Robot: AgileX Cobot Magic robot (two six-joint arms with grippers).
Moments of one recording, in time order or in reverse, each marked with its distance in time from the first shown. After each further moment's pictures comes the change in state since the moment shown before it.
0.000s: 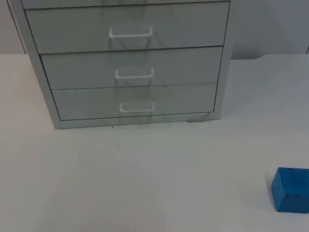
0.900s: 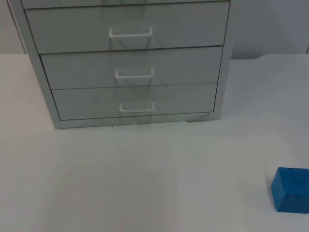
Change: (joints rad) right arm 0.000 0.678 -0.151 0.006 -0.264 -0.072; left arm 0.000 0.501 -0.128 -0.007 -0.143 0.000
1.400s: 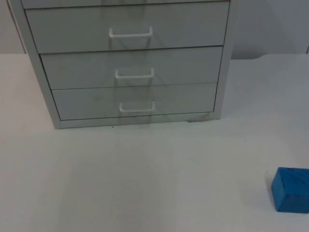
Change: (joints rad) right arm 0.000 0.038 0.000 0.000 -0.027 -0.002; left arm 0.000 0.121 0.000 -0.005 -0.067 0.058
